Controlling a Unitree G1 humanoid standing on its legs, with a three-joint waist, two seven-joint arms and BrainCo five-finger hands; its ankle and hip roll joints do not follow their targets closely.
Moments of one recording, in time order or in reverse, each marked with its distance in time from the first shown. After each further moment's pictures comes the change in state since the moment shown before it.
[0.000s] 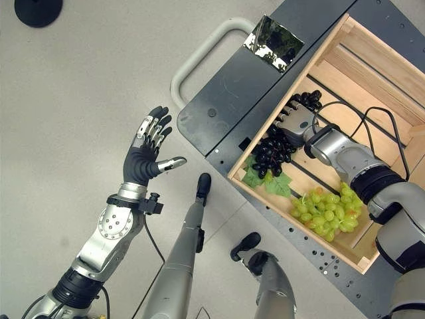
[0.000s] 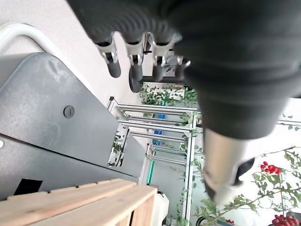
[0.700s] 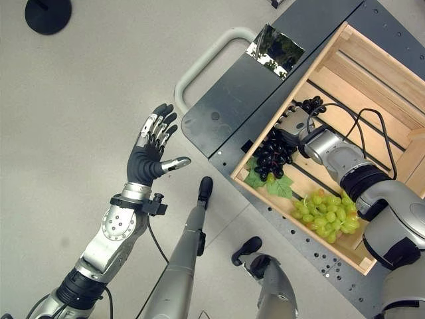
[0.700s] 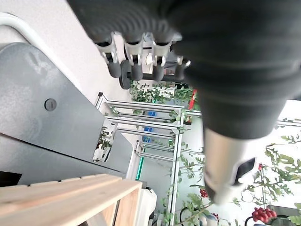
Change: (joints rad) left arm -0.015 -0.006 -0.020 -0.031 0.001 0.000 0.000; right arm -0.012 0.064 -0.001 0.064 0.002 0.032 0.063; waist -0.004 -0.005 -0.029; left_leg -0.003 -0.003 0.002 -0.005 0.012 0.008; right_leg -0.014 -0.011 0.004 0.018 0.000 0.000
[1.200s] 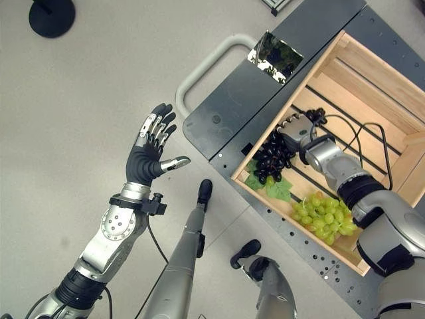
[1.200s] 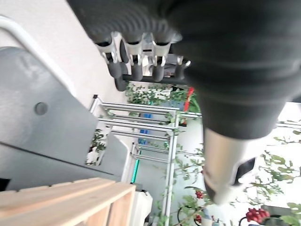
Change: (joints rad) left arm 0.004 0.012 0.019 0.001 0.000 0.001 0.013; right arm 0.246 0.064 -0.250 0.016 0.168 0.032 -0.076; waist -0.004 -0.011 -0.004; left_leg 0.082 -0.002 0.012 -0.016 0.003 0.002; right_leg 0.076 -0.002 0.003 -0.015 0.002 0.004
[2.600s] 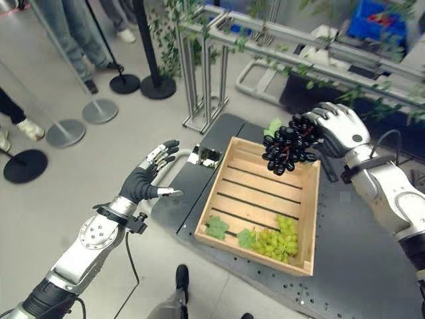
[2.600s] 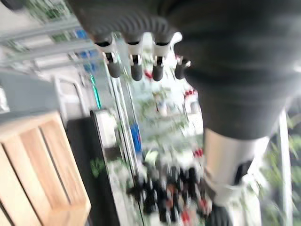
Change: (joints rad) left arm 0.057 0.211 -0.067 0.043 0.023 0.090 -0.274; right arm 0.288 -0.395 -0.322 -0.745 0.106 -0.098 -0.018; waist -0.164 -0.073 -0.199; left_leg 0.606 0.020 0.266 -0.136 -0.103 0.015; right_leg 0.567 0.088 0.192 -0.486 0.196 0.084
